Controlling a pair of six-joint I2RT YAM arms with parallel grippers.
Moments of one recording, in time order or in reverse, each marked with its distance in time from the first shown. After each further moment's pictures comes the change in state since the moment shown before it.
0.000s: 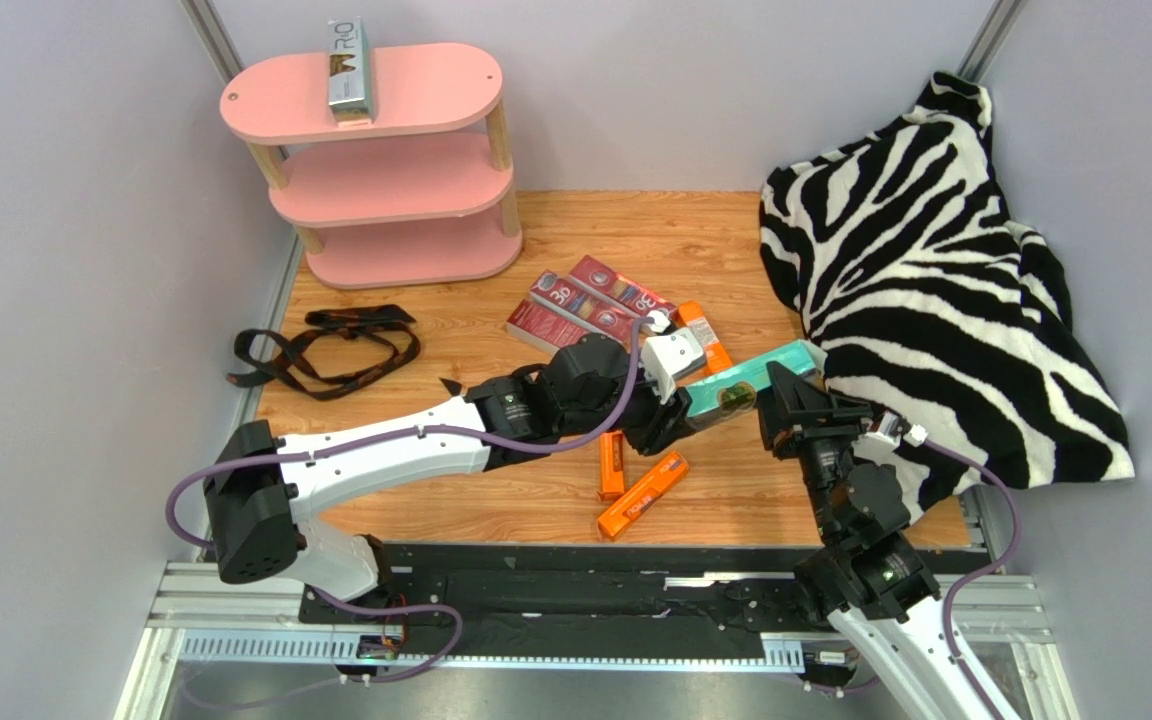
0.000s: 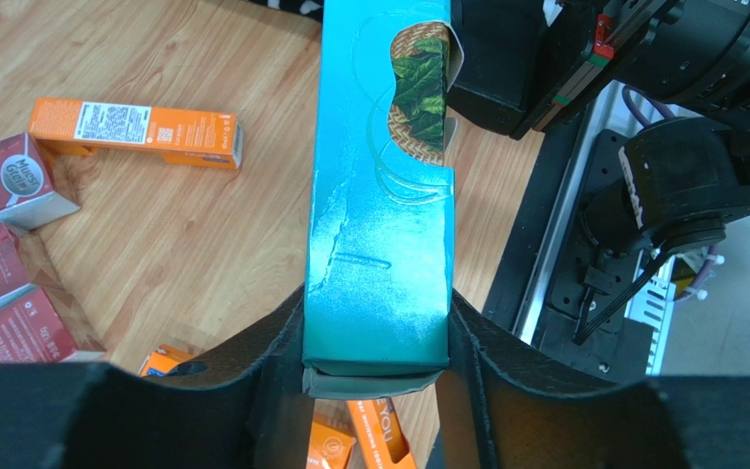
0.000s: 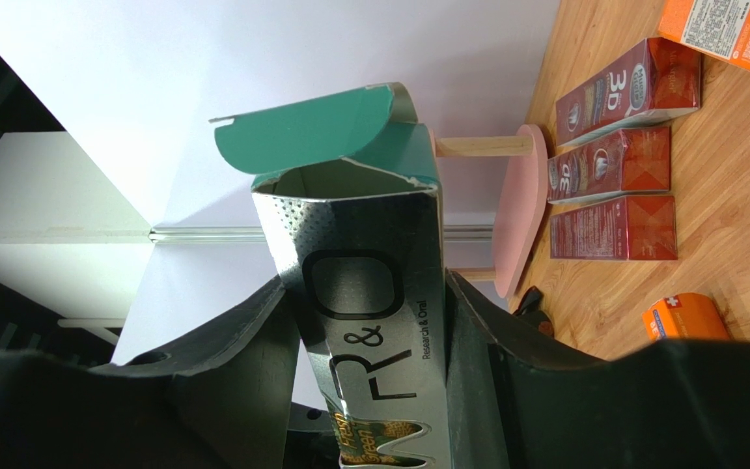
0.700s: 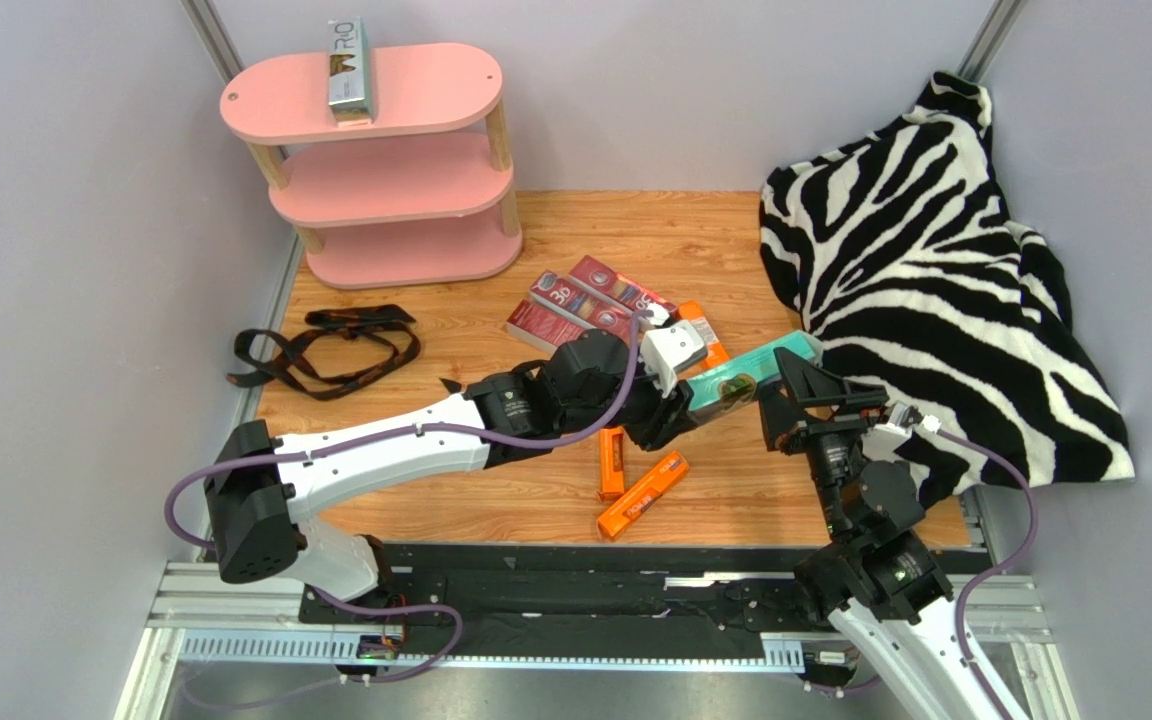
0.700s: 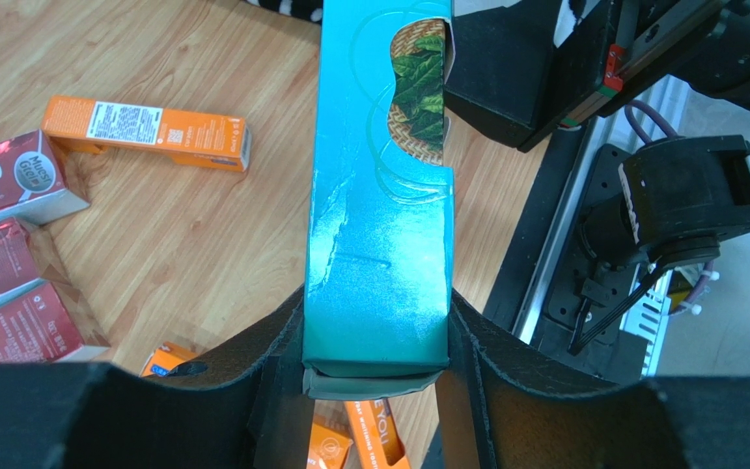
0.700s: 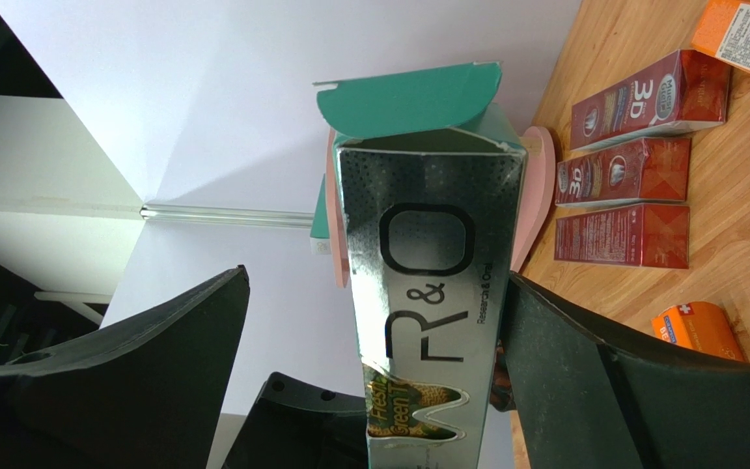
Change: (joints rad) left arm -0.001 0.000 0.026 -0.019 -0.029 -0.023; right arm 0.000 0.039 0.084 -0.023 -0.018 -0.081
